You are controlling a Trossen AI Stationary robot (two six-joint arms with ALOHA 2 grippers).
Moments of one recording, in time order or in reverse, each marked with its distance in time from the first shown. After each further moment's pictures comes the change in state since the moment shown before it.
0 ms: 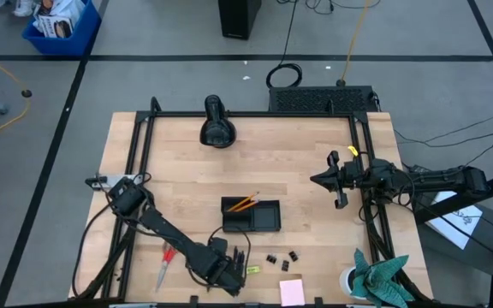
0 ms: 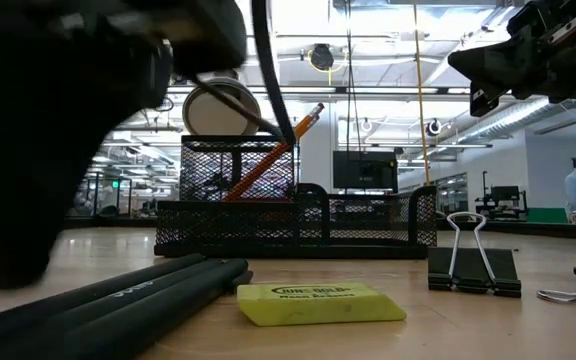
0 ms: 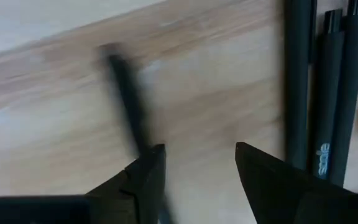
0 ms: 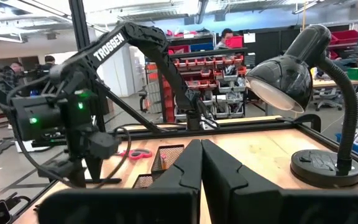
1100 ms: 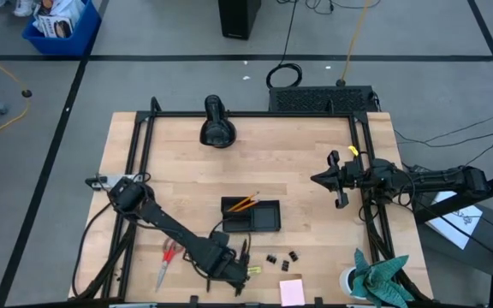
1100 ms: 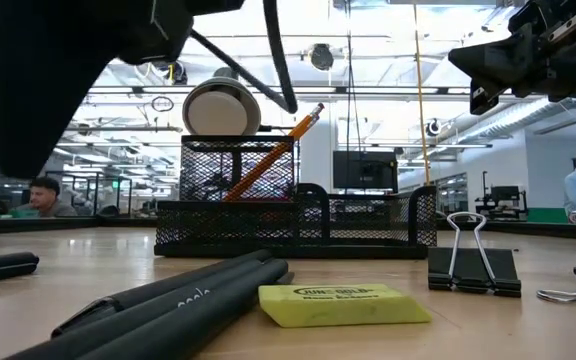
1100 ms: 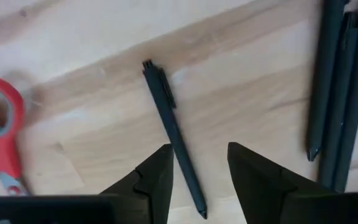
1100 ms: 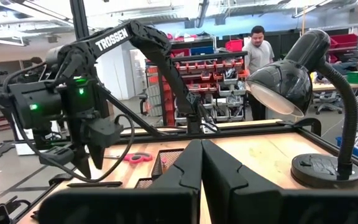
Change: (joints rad) left arm 0.035 -0.015 0.145 -0.242 0.063 0.102; right arm 0.000 0.000 0.000 0.015 0.000 0.000
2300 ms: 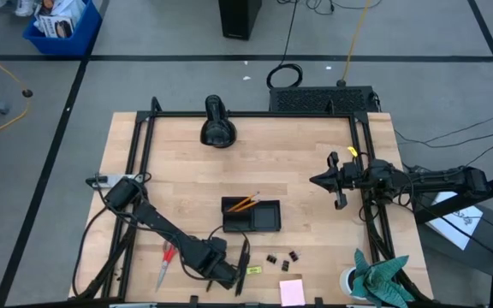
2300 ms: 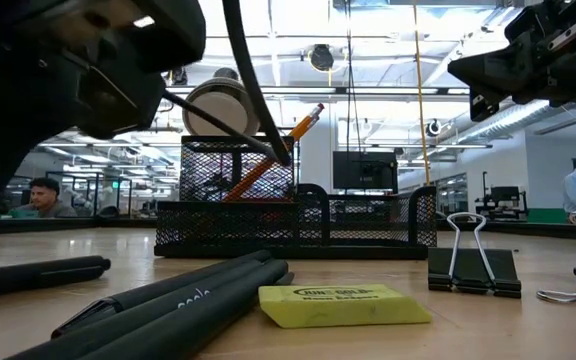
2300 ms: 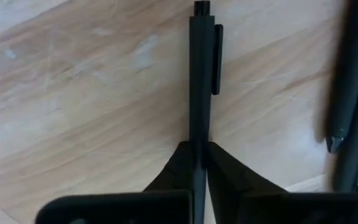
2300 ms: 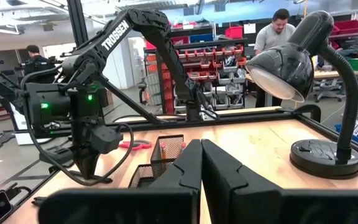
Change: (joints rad) left arm -0.032 -0.018 -0.329 0.445 0.030 0.027; right arm 0.000 0.000 0.000 -0.054 0.000 0.000
